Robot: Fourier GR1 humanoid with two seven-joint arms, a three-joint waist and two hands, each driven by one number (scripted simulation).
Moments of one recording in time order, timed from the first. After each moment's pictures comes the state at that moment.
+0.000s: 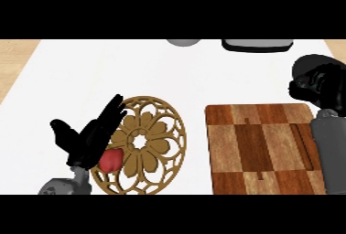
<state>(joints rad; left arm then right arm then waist) -0.08 0.14 -0.18 -1.57 0.26 0.01 0.24 -0.53 -0.30 -0.34 -1.01 0.91 -0.43 0.13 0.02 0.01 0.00</state>
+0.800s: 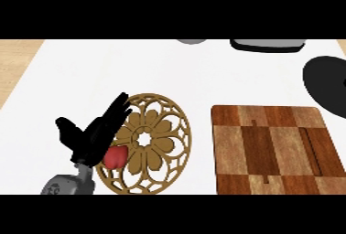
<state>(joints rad) -0.10 0.13 -0.19 -1.56 0.26 -0.02 0.23 -0.72 -0.55 -0.61 -0.44 0.75 -0.76 -0.23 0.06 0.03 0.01</state>
